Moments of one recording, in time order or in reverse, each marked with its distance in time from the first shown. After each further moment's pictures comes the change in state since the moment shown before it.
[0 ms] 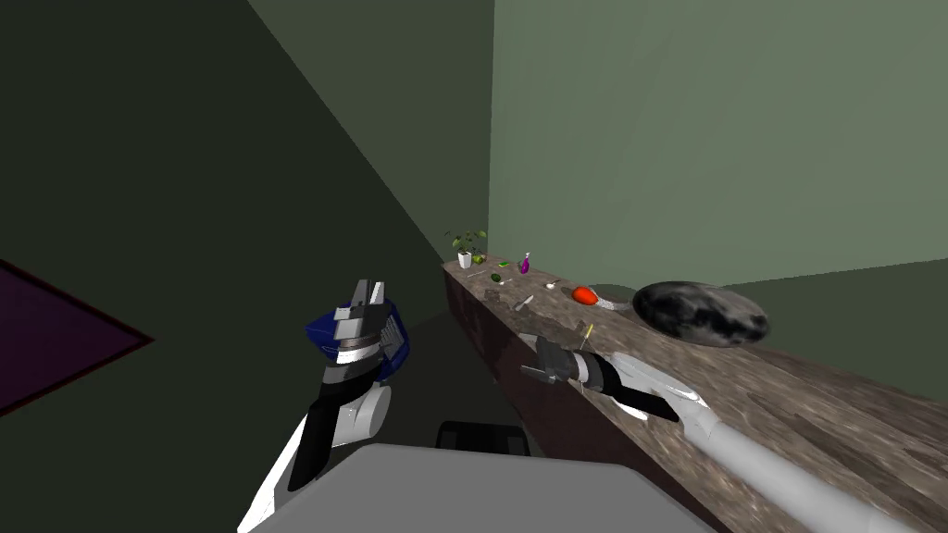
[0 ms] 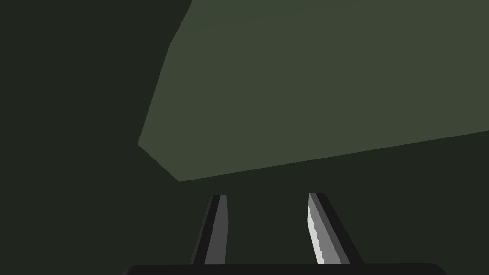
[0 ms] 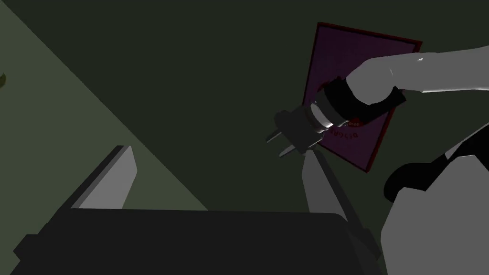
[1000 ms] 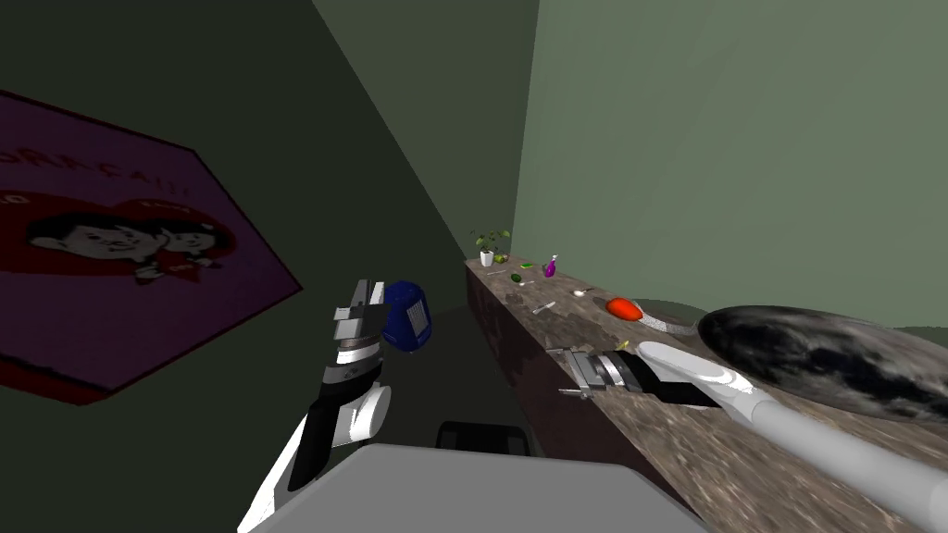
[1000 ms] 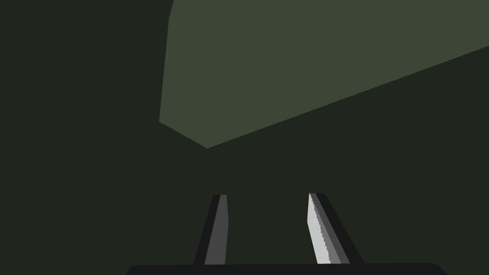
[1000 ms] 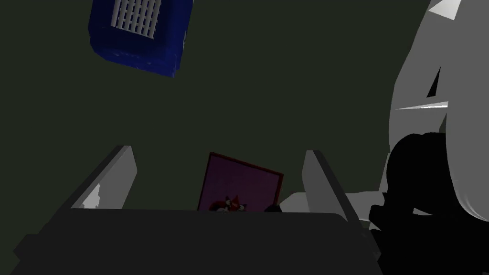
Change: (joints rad) left arm 0.000 0.000 0.000 0.000 0.000 0.000 0.000; right arm -0.092 -0.229 0.074 0.211 0.250 -0.086 0.116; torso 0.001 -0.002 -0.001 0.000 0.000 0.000
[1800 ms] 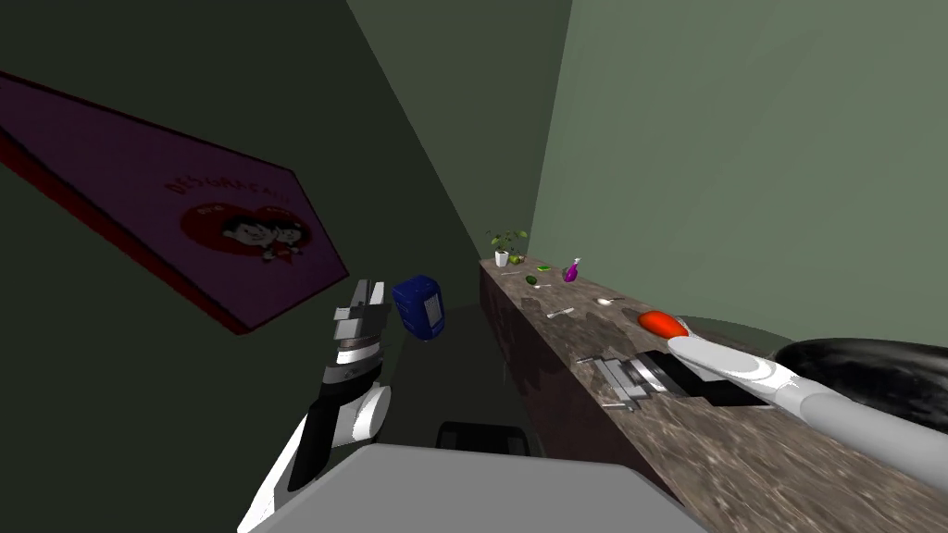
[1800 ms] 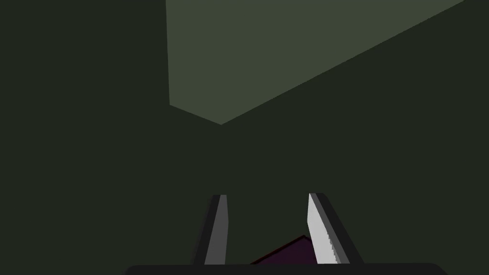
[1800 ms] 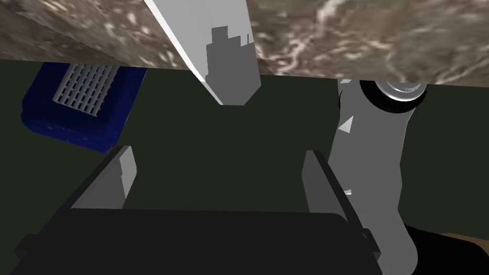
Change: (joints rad) left arm 0.000 0.000 0.000 0.000 0.000 0.000 0.000; right arm -0.045 -0.124 0.031 0.178 0.199 -0.060 0.085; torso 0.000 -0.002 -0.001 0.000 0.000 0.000
